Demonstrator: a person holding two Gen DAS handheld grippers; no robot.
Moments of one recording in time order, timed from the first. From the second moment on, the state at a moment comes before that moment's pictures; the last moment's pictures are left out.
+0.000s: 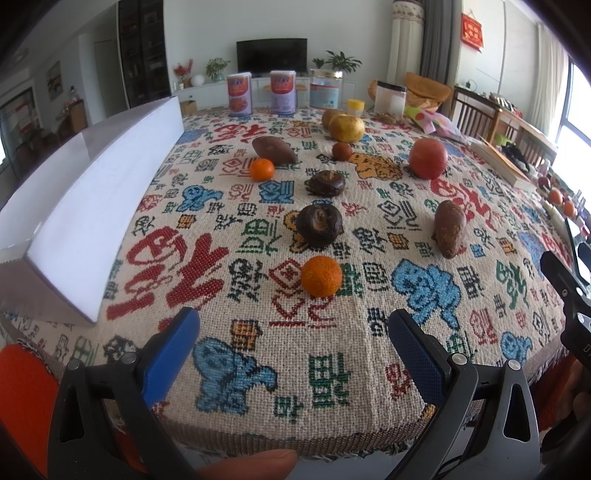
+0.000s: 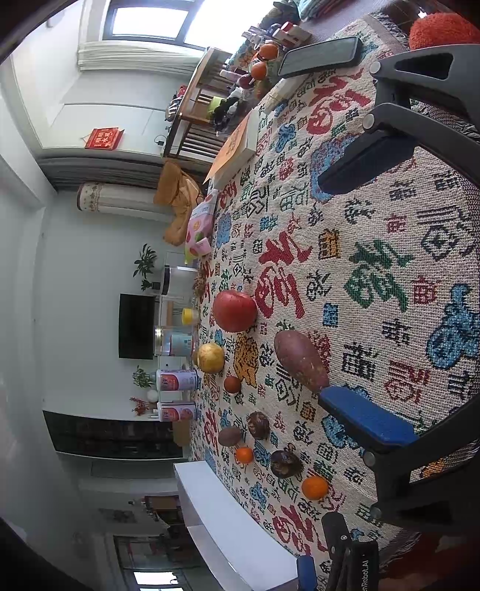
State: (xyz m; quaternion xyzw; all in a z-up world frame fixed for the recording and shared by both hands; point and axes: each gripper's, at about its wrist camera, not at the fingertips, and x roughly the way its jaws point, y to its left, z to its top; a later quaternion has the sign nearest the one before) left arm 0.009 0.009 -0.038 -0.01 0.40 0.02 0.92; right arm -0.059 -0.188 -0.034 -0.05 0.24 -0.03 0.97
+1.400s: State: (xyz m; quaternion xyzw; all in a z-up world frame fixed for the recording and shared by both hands) left arm 0.031 0.024 -0.076 -0.03 0.47 0.02 0.88; right arm -0.015 -0.208 -0.063 -0.03 0.35 -0.03 0.94
